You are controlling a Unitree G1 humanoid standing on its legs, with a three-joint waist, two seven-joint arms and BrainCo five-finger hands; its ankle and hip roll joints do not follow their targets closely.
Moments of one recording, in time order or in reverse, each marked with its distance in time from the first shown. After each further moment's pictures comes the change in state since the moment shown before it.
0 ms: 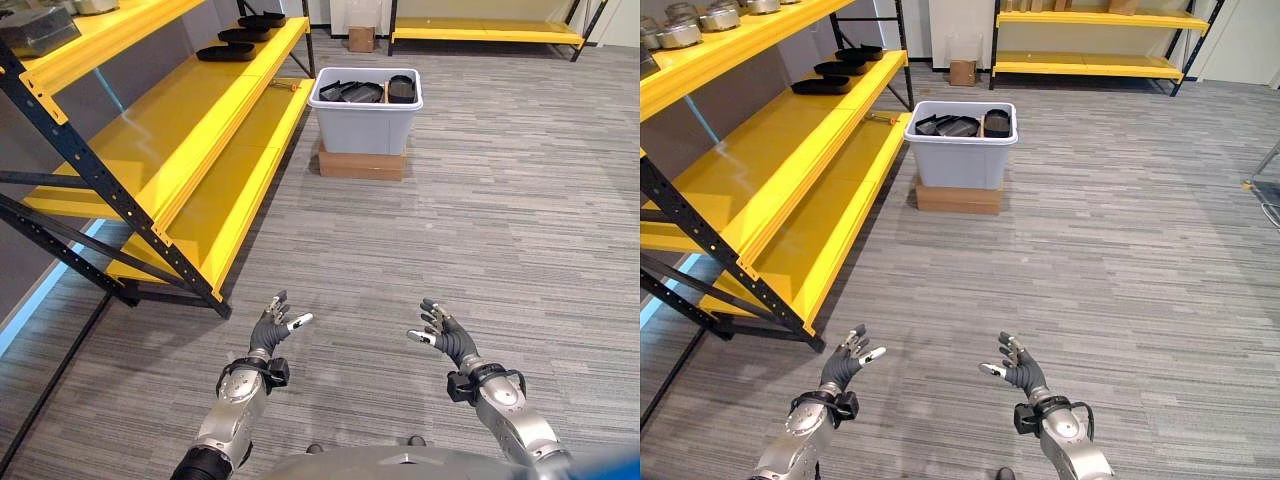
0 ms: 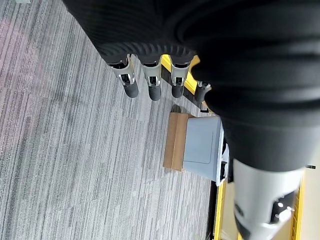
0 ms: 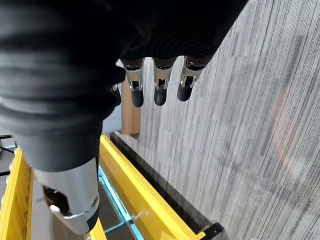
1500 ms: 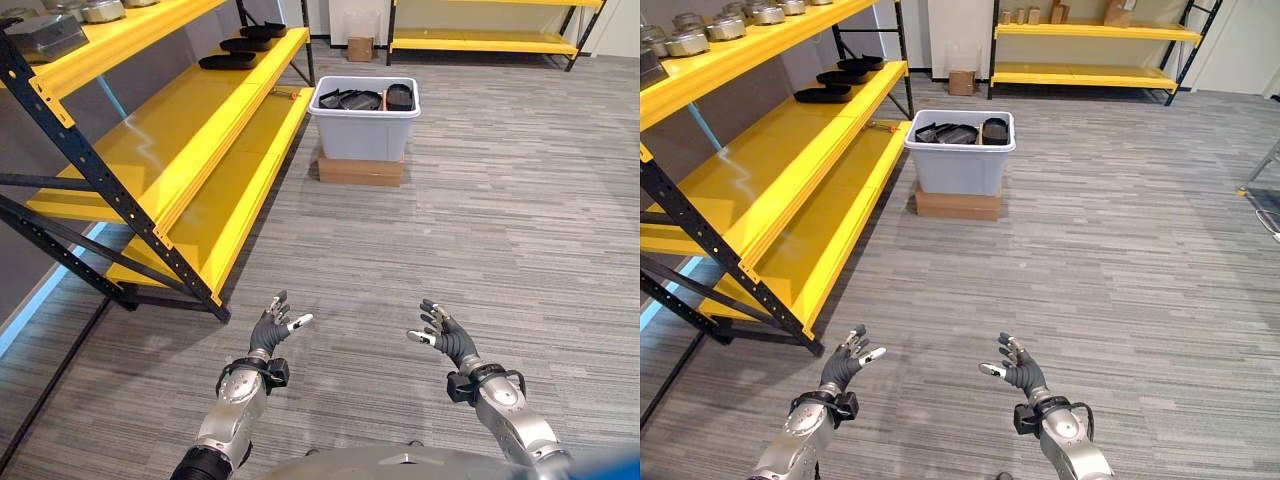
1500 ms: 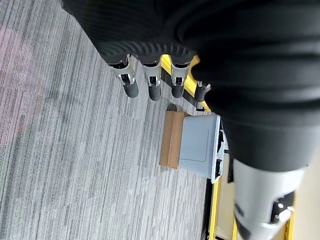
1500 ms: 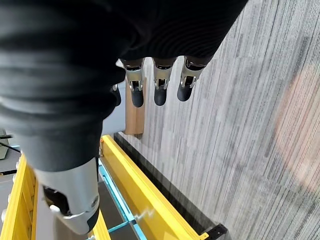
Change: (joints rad) left arm 0.001 0.001 -0.001 0.000 0.002 0.000 -0.002; right arm 0.001 0.000 0.001 0.000 0.001 0.000 0.000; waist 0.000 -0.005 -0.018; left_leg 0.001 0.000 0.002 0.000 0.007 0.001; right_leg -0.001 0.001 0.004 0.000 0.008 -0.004
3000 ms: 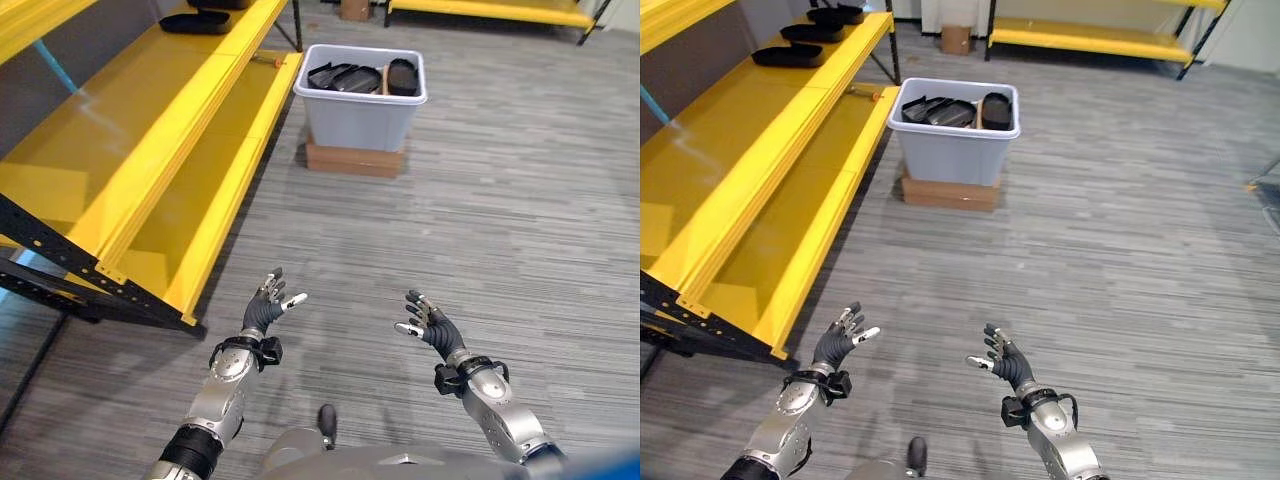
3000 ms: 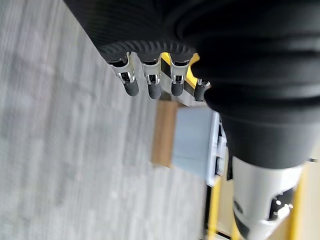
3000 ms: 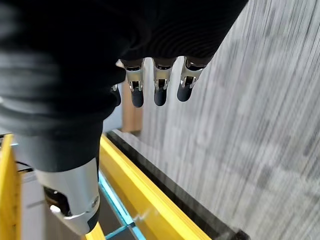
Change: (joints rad) left arm -0.045 0.083 -0.006 -0.070 -0.037 0.000 -0.015; right arm -0.014 0.023 0.027 -0.009 0.029 -0.013 0.026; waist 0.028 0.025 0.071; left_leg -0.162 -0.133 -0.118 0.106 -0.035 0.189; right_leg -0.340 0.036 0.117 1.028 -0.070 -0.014
